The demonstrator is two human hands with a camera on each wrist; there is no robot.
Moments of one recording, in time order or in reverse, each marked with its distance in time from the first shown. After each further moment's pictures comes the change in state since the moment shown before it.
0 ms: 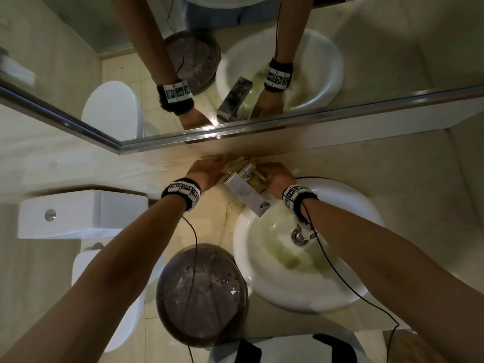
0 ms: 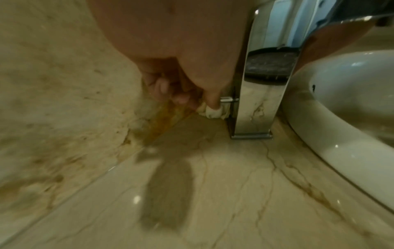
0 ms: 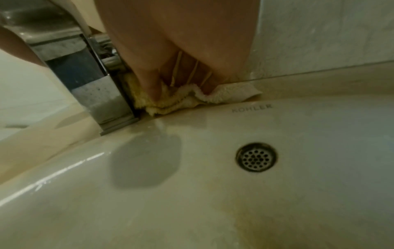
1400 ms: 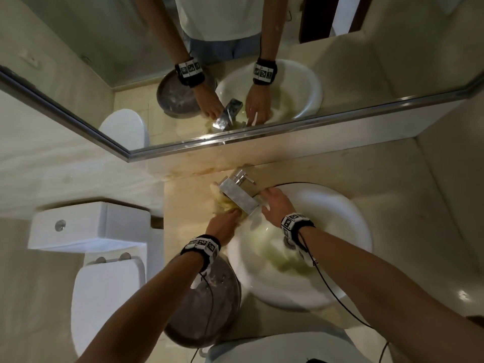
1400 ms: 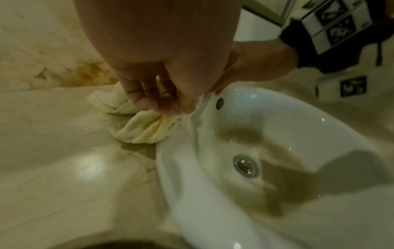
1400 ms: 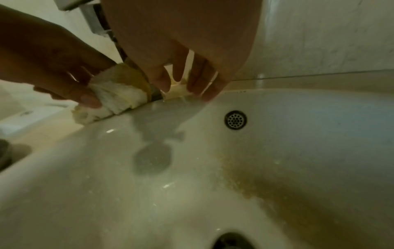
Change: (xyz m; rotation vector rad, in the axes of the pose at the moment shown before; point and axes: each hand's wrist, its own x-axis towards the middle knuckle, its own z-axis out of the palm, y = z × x) left_hand -0.094 0.109 0.072 -0.224 -0.082 -0.126; right_hand -0.098 0.006 0.023 0.038 0.169 -0.063
